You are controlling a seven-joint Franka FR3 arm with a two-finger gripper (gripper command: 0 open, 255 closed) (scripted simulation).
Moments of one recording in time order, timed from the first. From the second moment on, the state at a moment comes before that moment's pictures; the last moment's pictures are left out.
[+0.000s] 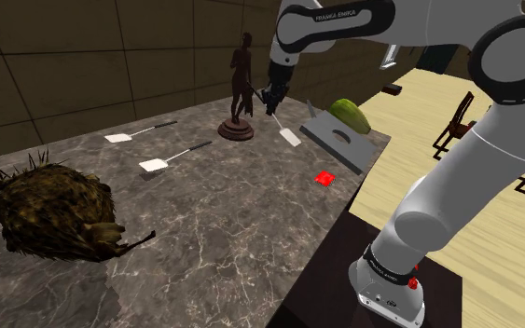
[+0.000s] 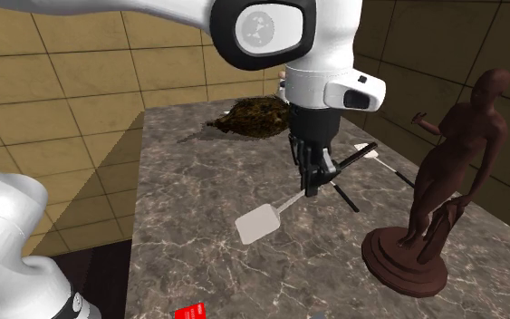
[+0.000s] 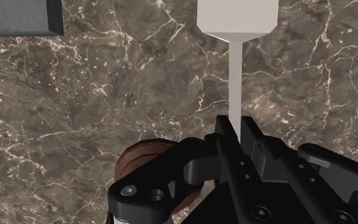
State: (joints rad) arm -0.09 -0.13 -0.04 -2.00 0.00 1.93 -0.14
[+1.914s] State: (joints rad) arm -0.09 -0.01 -0.05 -2.26 0.01 2.32 -0.16
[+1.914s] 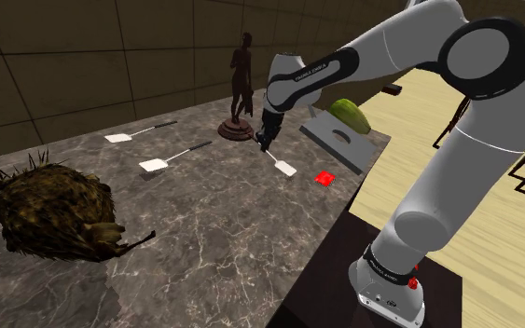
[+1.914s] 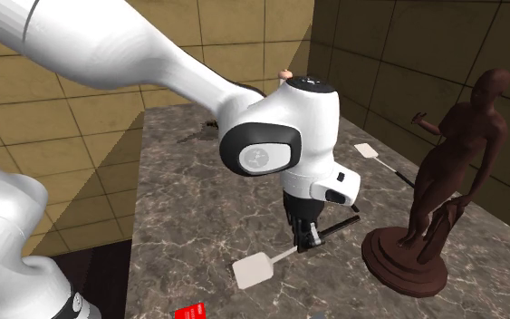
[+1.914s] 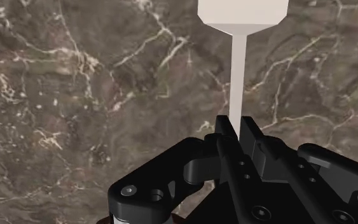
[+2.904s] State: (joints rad) arm -0.09 0.02 -0.05 -2.28 0.02 2.37 -0.16
